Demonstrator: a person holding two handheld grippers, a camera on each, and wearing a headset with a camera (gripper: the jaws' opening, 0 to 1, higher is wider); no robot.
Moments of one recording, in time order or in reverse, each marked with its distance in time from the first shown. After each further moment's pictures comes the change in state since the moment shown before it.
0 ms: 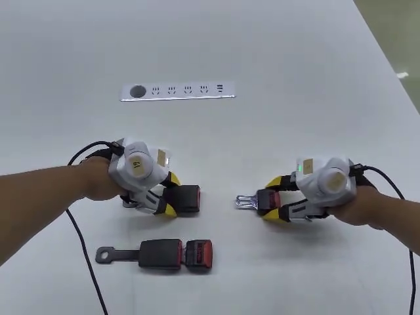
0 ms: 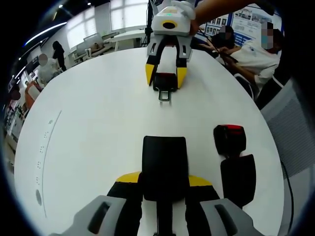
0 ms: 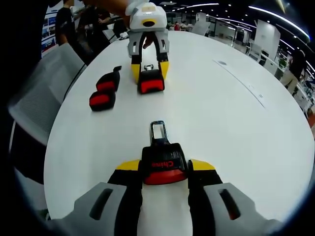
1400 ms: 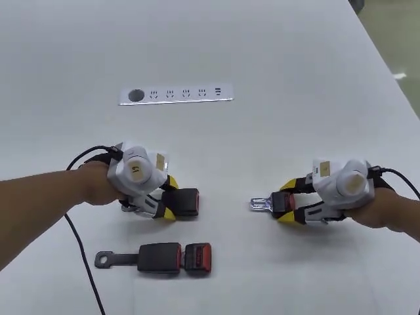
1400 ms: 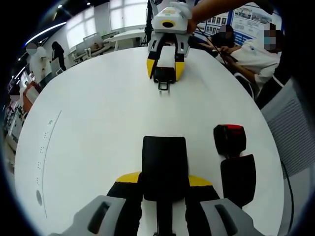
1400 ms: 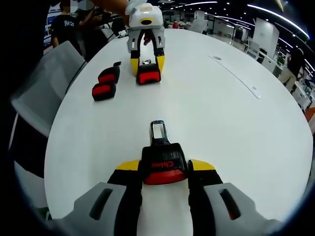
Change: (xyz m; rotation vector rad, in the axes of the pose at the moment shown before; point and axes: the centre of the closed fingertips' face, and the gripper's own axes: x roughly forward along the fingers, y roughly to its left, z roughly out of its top) left arm 0.001 0.001 -0.001 0.004 0.008 0.001; right arm -0.015 -0.006 -0.023 0.004 0.018 -0.013
